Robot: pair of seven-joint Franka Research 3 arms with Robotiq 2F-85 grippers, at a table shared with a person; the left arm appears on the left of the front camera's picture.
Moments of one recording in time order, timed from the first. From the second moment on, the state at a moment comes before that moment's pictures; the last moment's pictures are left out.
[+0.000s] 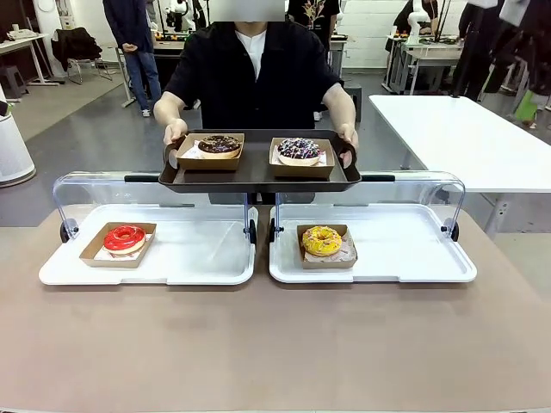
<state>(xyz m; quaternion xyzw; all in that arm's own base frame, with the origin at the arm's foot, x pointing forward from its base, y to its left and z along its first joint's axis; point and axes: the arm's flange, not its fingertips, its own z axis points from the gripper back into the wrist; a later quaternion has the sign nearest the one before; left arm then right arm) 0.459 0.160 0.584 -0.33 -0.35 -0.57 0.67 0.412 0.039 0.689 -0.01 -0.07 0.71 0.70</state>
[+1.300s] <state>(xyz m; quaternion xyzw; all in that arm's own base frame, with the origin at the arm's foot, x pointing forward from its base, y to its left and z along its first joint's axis) 0.459 0.160 0.584 -0.33 -0.35 -0.57 0.67 0.418 0.038 0.677 -0.02 -0.07 0.71 0.70</state>
